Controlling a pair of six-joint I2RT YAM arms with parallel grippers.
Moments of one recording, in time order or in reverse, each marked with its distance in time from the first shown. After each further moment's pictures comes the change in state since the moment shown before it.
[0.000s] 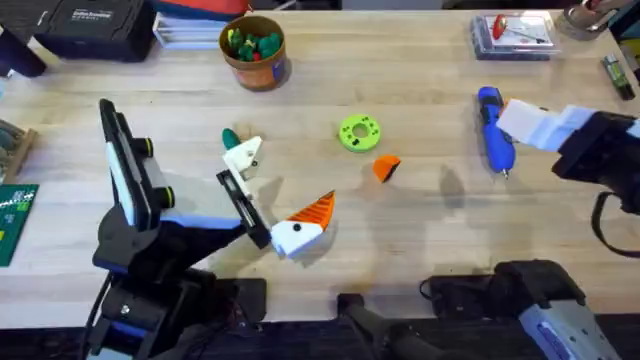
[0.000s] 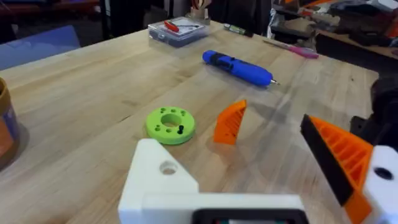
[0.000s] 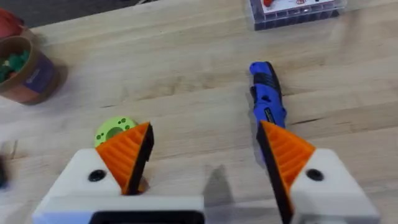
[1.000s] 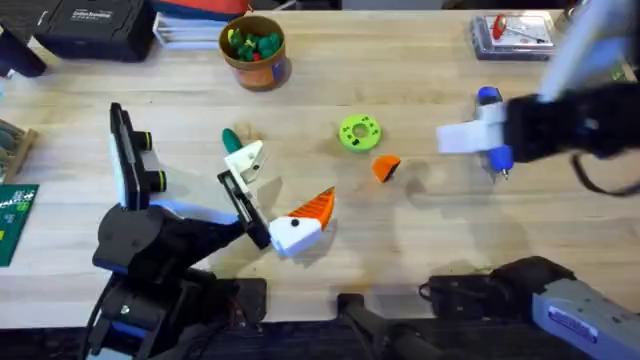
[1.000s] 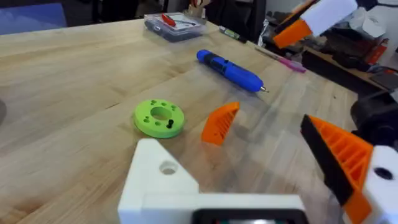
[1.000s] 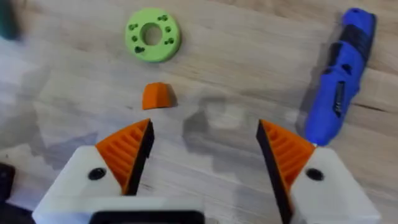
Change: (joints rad) left arm 0.000 0.000 0.000 0.000 -0.001 -0.150; right arm 0.234 0.484 0.303 -0.317 -0.097 -0.178
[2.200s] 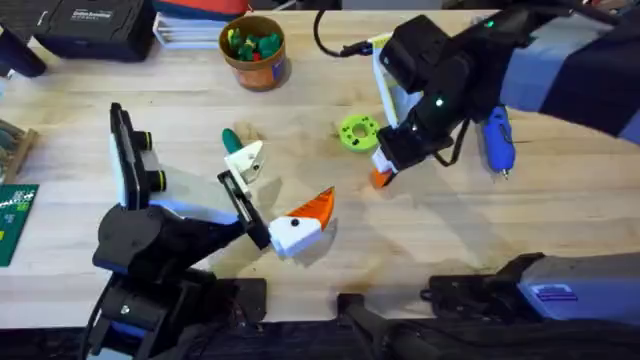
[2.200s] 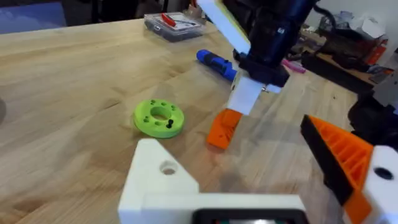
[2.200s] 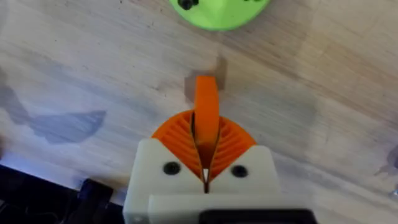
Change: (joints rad) left arm 0.000 0.000 0.000 0.000 0.000 -0.003; right arm 0.306 0.589 0.037 0.093 -0.008 0.107
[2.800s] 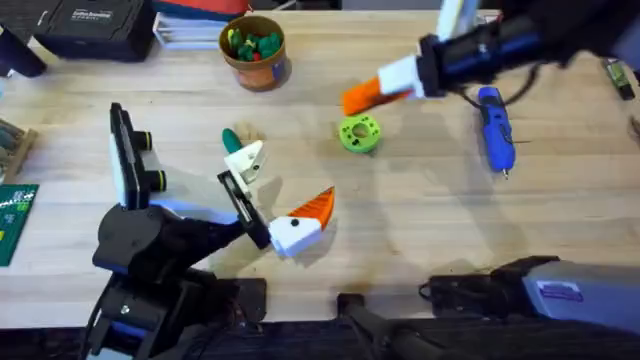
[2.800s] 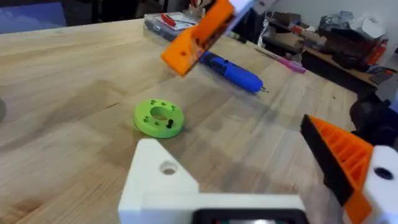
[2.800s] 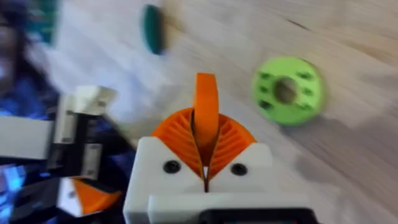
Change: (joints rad) left arm 0.000 0.000 0.000 0.000 0.000 0.000; right arm -0.274 -0.107 0.101 0.223 -0.572 -0.065
